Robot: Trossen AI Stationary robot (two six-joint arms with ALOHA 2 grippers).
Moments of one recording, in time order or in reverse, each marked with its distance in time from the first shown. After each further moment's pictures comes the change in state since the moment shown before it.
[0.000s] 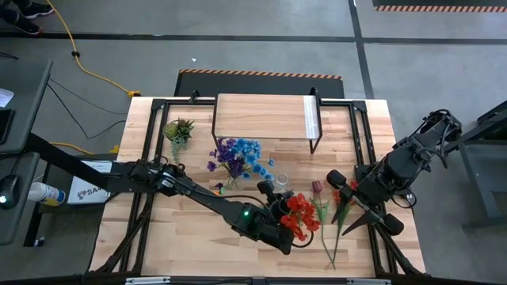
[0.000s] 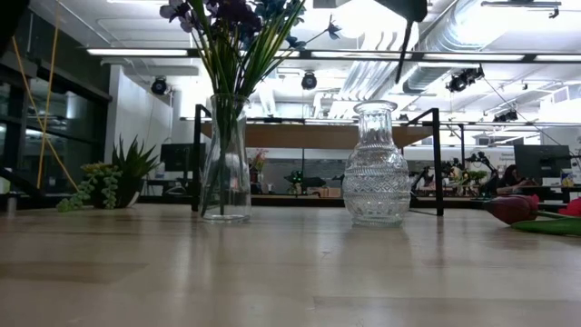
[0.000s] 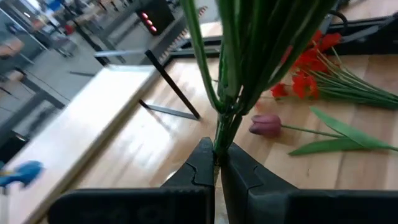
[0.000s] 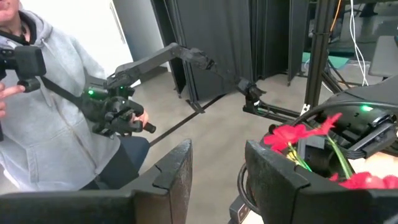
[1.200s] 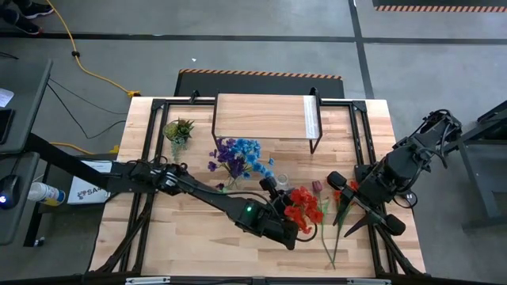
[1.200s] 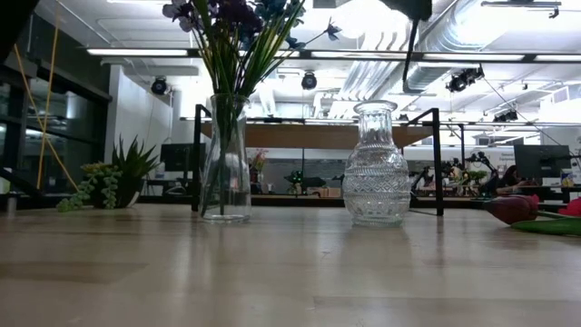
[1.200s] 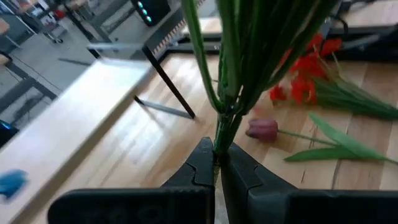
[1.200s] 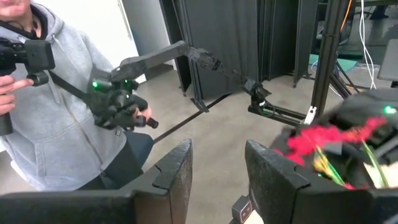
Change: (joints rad) left arm 0.017 0.034 0.093 -0.061 0.038 -0.035; right arm 0.000 0.000 0.000 -0.001 -0.030 -0.024
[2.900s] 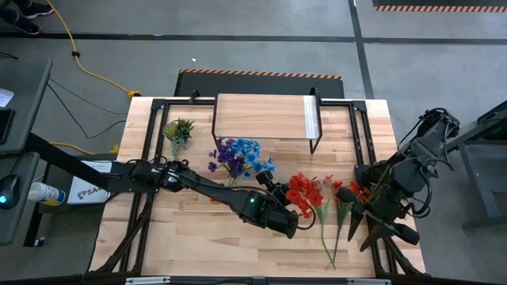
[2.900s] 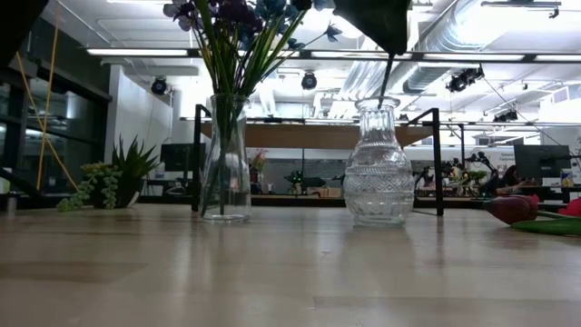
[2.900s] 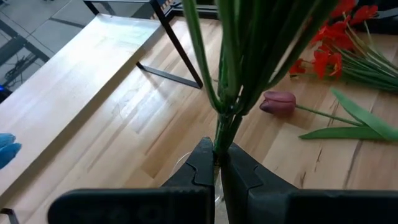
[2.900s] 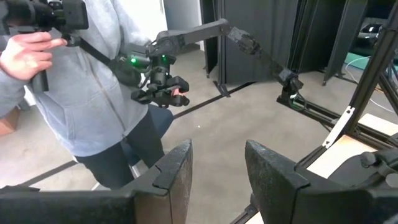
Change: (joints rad) left arm 0.049 0.001 0.018 -0.183 0.095 -0.179; right arm 0.119 0.000 0.000 -0.070 -0.017 -0.105
